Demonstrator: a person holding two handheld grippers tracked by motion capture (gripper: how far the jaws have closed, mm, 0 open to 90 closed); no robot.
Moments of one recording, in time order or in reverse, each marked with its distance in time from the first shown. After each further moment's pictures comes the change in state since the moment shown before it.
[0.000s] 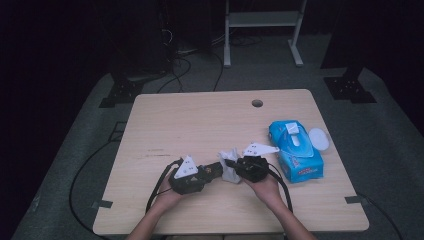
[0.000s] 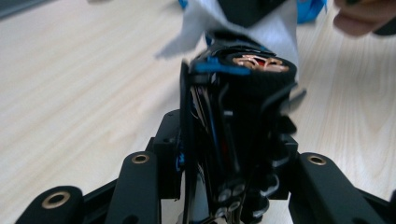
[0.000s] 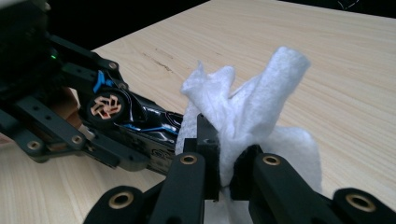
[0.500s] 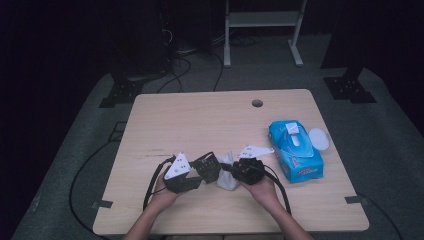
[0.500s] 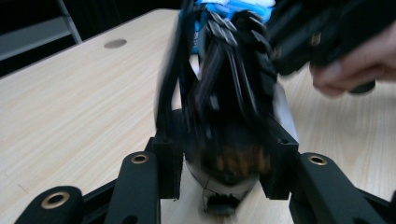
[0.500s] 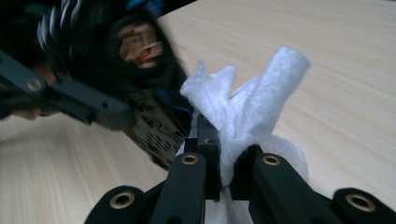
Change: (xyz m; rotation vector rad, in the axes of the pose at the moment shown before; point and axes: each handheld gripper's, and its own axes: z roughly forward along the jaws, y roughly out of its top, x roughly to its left) left arm -0.002 0.017 -0.023 -0.108 0.011 0.022; right arm 0.008 -0.004 0.009 0.044 0.043 0.001
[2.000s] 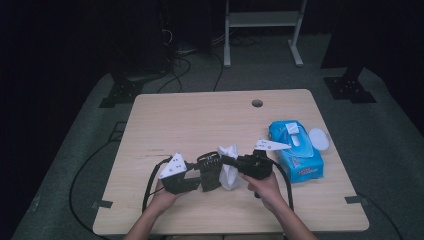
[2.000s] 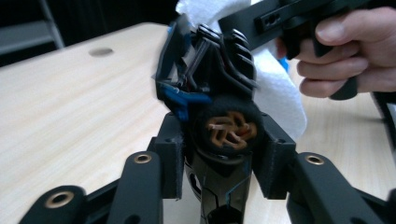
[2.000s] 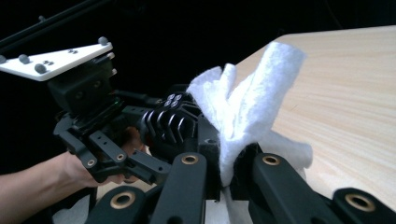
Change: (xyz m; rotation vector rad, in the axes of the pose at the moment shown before) left arm 0.000 -0.004 -0.003 -0.069 -0.043 -0.047; right arm -0.015 0.009 -0.023 -0.244 0.252 0.197
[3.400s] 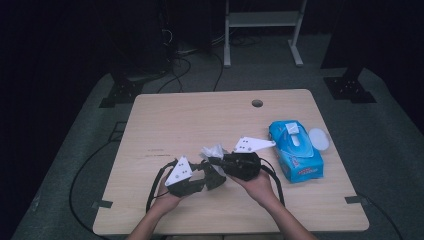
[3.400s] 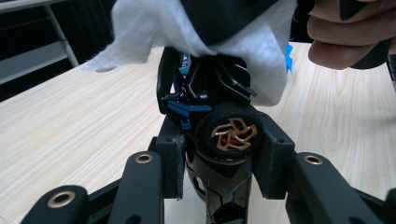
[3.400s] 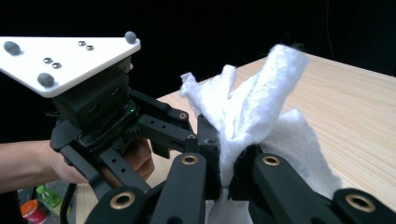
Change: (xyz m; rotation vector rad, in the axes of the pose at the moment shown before) left arm -0.015 0.006 0.006 -0.005 0.022 0.089; right arm 0.054 0.030 0.021 0.115 -0.073 -0.275
